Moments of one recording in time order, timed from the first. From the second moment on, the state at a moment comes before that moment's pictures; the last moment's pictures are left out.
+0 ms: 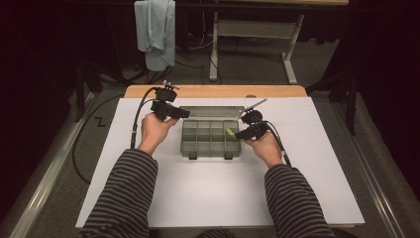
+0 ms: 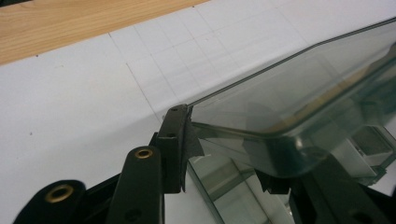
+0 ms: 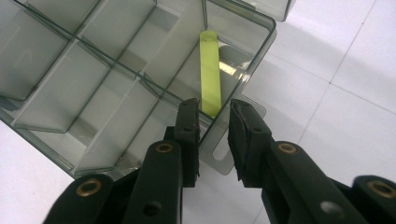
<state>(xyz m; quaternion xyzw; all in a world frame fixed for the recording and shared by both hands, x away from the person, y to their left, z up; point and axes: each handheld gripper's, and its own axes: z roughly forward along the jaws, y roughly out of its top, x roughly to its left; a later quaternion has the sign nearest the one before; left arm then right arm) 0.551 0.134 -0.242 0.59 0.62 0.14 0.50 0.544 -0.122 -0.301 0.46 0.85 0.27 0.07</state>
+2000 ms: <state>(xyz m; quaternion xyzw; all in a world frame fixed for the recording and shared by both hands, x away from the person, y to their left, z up) 0.527 0.131 -0.254 0.62 0.59 0.17 0.49 0.531 -0.145 -0.269 0.41 0.83 0.36 0.10</state>
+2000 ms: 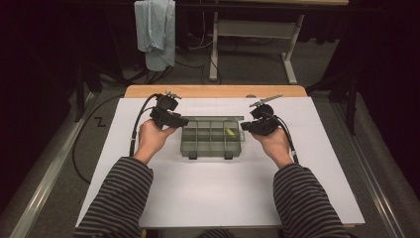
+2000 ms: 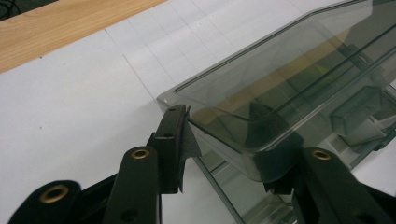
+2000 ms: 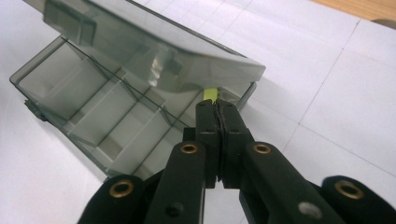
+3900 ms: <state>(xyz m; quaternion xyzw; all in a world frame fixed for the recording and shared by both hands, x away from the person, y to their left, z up) 0.504 0.149 -0.283 0.62 0.59 0.12 0.50 0.516 -0.147 -0.280 0.39 0.84 0.37 0.09</state>
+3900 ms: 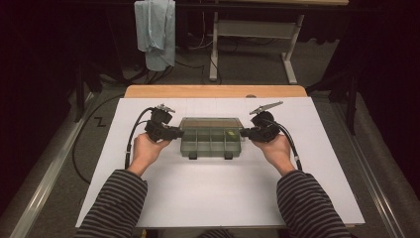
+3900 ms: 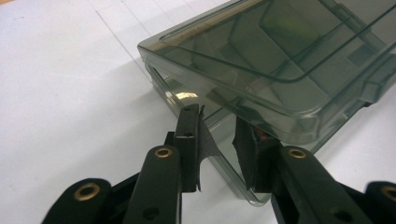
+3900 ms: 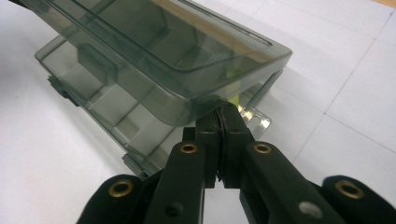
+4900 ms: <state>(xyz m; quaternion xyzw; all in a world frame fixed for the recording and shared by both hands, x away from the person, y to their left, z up) 0.485 0.144 -0.292 0.63 0.58 0.12 0.50 0.495 -0.152 -0.284 0.37 0.84 0.38 0.09</state>
